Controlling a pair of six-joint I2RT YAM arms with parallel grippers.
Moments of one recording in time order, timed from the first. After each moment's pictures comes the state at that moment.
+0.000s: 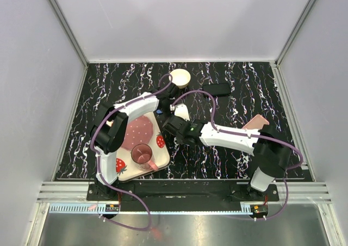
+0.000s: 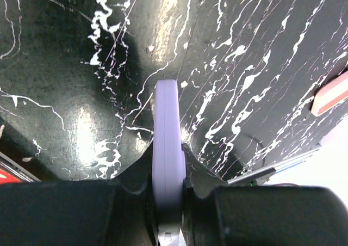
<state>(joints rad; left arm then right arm) -0.61 1.95 1.42 -0.67 0.31 -0.96 1.06 1.68 1.17 -0.56 0.48 0.65</state>
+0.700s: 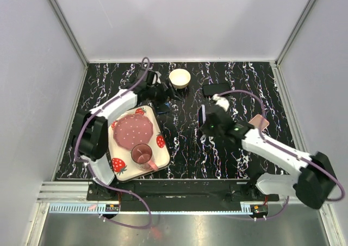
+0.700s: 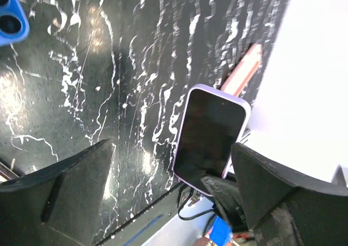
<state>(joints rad) -0.45 1.81 1.38 -0.46 0.50 -0.90 0.81 1.28 0.87 -0.45 0.34 0.72</state>
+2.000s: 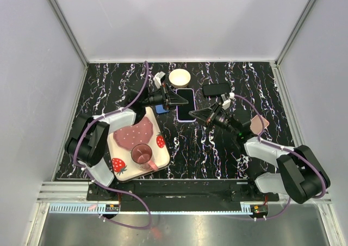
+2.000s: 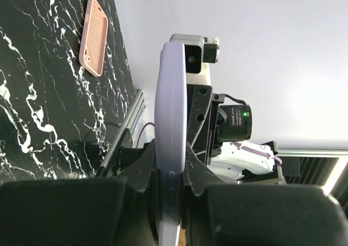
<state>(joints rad) -0.44 1.69 0.95 0.61 0.90 -1.35 0.46 1.29 0.43 0.88 -0.50 1.43</state>
